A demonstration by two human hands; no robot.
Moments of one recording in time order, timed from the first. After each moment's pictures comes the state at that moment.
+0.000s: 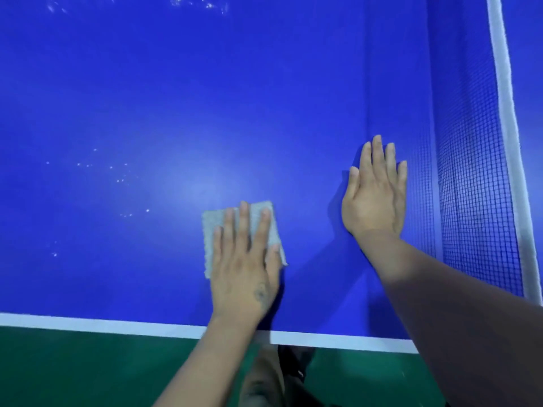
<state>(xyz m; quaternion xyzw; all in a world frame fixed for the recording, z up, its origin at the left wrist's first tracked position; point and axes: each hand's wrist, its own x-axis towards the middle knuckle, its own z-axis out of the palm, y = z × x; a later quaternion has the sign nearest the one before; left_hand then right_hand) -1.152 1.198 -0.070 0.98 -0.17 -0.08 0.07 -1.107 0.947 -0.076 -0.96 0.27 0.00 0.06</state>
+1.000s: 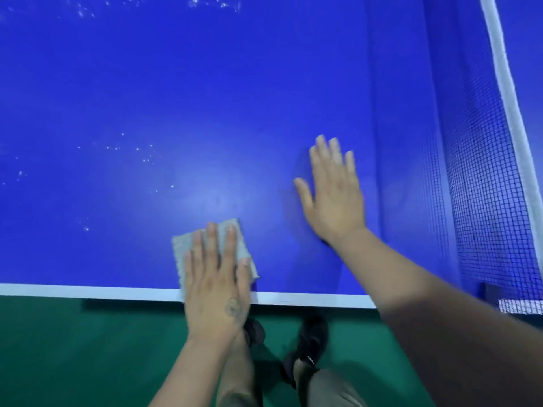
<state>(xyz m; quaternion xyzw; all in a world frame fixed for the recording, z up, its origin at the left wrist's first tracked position) -1.214 1.303 -0.070 0.99 -0.11 -0.08 0.05 -1.137 1.039 -0.066 -0.99 0.10 -0.05 0.11</state>
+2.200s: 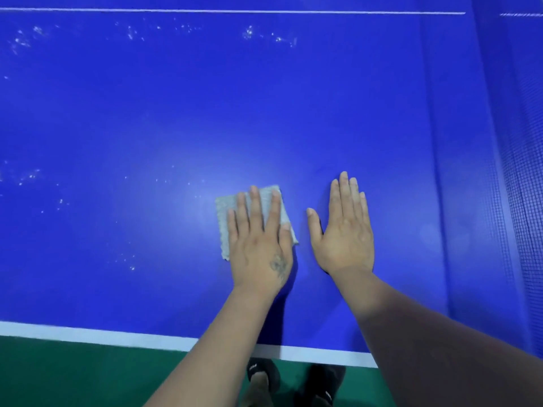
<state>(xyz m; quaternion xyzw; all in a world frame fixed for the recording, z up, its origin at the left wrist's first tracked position) -1.054 1.290 -0.076 0.98 -0.13 -0.04 0.11 -1.077 1.126 -0.078 -0.98 0.19 0.00 0.09</state>
